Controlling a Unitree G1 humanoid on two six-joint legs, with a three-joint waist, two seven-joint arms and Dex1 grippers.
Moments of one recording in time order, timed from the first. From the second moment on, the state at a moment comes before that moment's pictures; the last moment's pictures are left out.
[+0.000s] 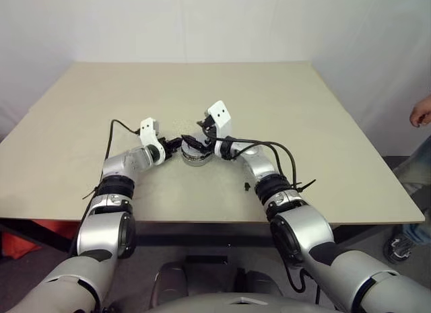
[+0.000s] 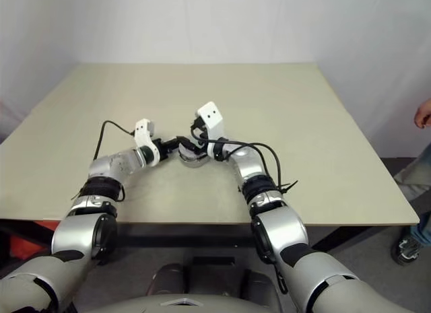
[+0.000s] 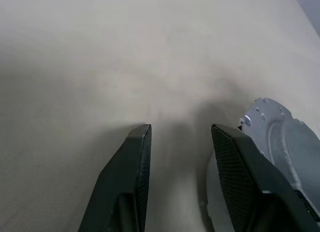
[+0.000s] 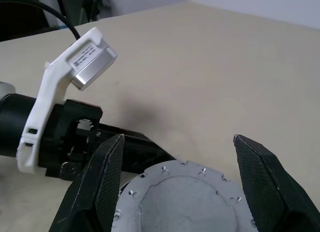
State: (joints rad) left arm -0.78 0.23 0.23 0.80 -0.41 0.65 -0.45; right arm -0.88 0.03 0.04 0.95 0.04 -0.09 0.64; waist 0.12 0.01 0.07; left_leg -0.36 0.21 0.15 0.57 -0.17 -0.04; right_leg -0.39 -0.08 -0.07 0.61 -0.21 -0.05
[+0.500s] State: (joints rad) left arm -0.78 0.17 0.19 0.73 -0.37 0.73 -0.52; right arm -0.88 0.04 0.03 0.95 0.04 -0.10 0.61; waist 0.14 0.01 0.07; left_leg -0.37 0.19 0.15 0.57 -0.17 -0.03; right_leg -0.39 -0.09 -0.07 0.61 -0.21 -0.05
